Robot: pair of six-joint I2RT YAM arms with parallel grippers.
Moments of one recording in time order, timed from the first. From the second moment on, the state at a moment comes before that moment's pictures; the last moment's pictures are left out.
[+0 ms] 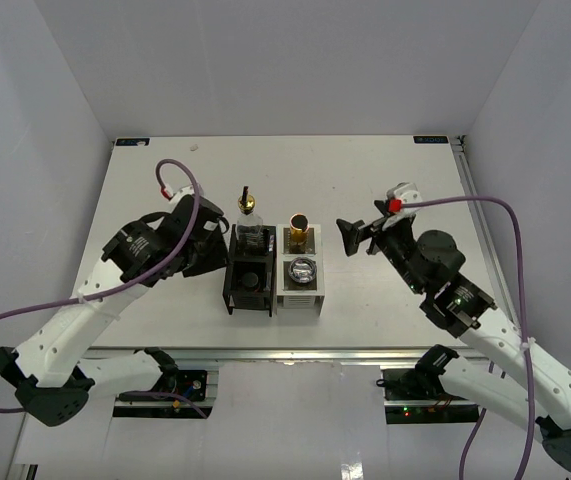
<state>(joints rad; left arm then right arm) -0.74 1.12 1.40 -1.25 -0.34 -0.87 0.76 0.76 0.75 0.02 0.23 -0.03</state>
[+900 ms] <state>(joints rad) -0.40 1.11 0.83 -0.76 -0.06 -0.69 0.18 1.21 1.09 -0.20 0.06 0.14</state>
